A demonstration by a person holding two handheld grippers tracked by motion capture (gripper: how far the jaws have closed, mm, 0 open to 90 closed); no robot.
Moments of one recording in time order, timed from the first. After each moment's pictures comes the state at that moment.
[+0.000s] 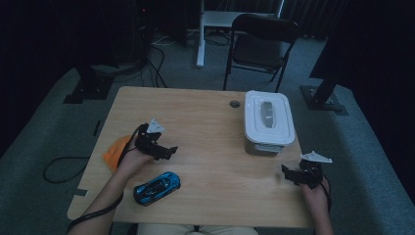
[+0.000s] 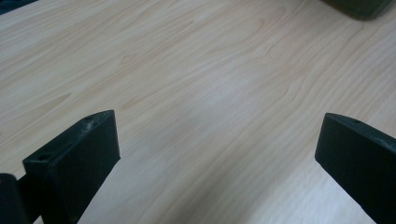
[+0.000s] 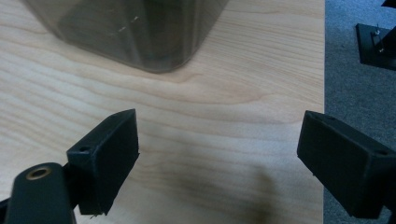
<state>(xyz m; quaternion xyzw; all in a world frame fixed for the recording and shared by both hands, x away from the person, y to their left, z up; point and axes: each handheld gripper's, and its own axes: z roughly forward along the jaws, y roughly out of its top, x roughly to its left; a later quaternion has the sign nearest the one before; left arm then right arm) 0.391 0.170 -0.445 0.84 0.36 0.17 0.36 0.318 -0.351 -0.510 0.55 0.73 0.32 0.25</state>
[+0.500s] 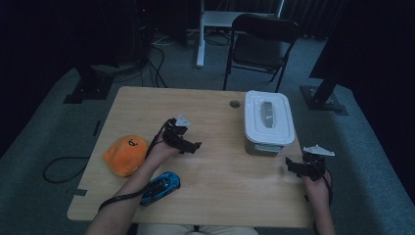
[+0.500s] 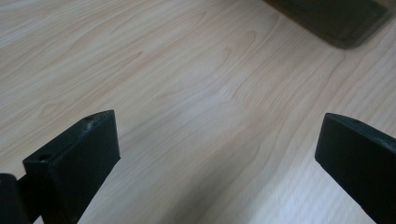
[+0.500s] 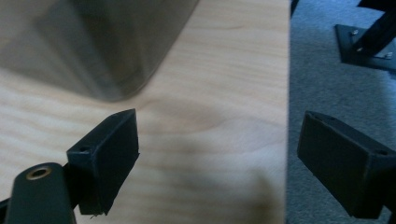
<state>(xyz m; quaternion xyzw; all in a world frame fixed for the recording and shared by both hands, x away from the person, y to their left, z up) 0.429 0.099 -0.462 0.85 0.34 0.14 0.37 0.342 -0.366 -0.508 0.57 0.71 0.31 0.27</state>
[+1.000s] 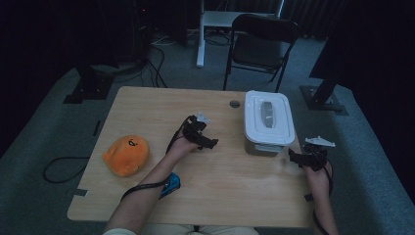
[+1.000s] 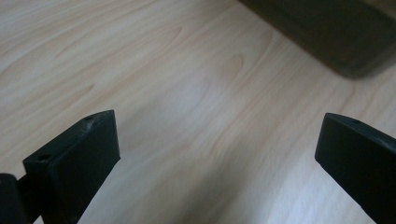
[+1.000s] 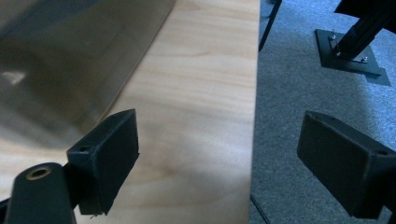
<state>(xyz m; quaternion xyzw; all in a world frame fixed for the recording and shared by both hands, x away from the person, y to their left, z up) 0.462 0.039 -0.479 0.86 0.34 0.12 0.36 0.373 -0.377 -0.503 0.58 0.70 0.30 0.29</state>
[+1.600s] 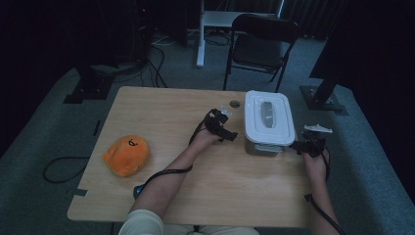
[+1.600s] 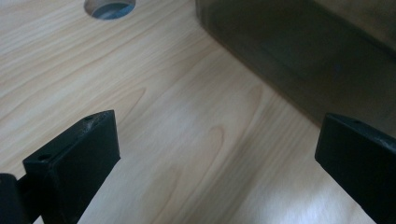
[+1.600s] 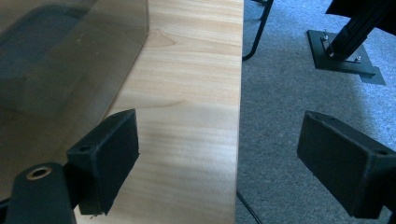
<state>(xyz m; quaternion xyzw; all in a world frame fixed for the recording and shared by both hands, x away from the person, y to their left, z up) 0.500 -0.037 -0.487 0.87 0.33 0.12 0.36 0.421 -0.382 -0.500 0.60 0.68 0.30 0.30</state>
